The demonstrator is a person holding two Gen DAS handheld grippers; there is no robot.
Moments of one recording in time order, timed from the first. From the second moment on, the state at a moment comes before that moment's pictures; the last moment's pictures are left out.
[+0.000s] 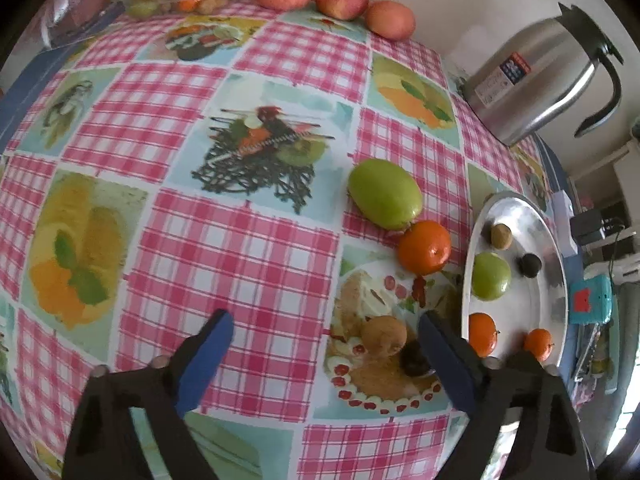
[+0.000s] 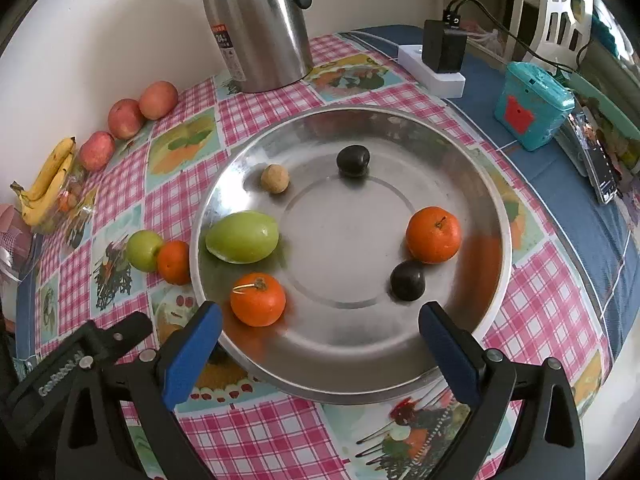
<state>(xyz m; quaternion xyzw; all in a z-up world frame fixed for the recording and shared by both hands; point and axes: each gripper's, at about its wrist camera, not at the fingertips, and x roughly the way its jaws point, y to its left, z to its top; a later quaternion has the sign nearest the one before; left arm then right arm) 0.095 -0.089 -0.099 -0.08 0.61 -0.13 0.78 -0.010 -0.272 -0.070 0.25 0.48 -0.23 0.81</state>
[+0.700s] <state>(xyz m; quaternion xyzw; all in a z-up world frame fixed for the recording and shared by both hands) 0.102 -0.106 -0.112 -0.14 0.63 -0.18 0.74 -0.009 -0.269 -0.072 0.24 0.49 -0.23 0.81</state>
